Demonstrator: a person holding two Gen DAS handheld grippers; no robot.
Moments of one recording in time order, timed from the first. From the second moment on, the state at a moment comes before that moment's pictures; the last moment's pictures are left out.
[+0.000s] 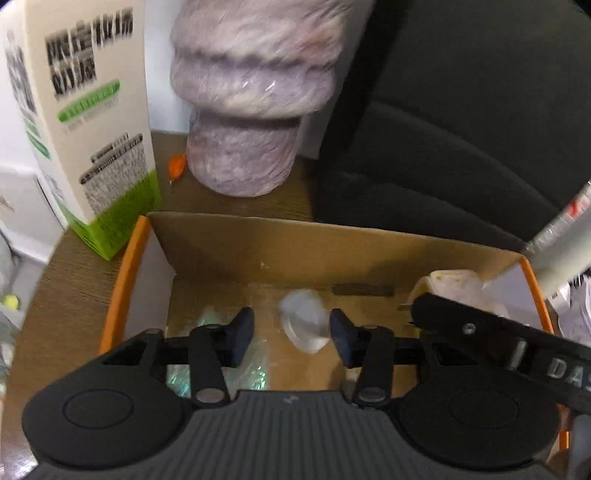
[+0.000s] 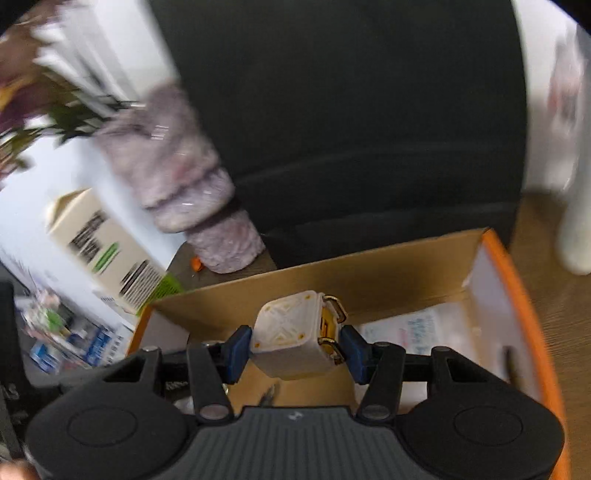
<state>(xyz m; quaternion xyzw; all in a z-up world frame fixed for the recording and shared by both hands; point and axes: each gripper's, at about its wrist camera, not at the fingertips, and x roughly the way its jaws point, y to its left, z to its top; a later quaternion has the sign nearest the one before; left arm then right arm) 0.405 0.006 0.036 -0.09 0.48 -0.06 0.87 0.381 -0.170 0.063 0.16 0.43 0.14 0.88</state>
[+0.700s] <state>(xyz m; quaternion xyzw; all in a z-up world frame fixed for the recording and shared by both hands) 0.252 0.015 0.114 -0.01 0.42 -0.03 0.91 0.237 -0.181 0.144 0.00 0.34 0.10 0.93</state>
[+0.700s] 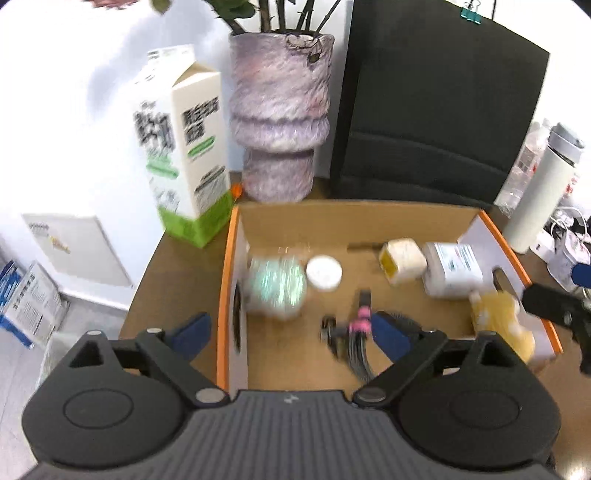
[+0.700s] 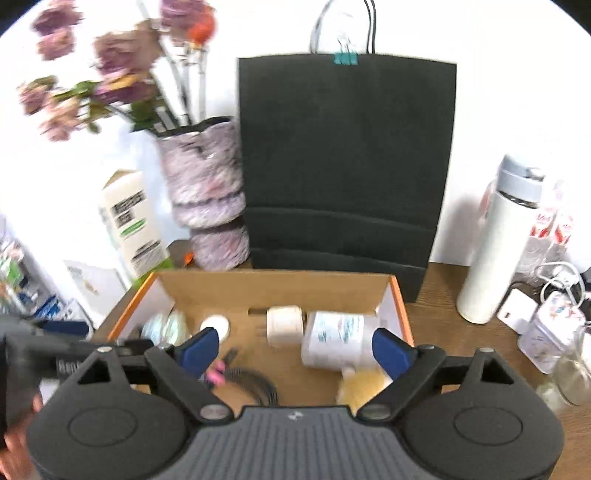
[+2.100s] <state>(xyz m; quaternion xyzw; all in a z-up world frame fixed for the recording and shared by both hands) -0.092 -0.011 0.006 0.01 0.28 0.00 0.96 -0.103 -0.244 0.015 0.05 0.28 0.12 0.95</state>
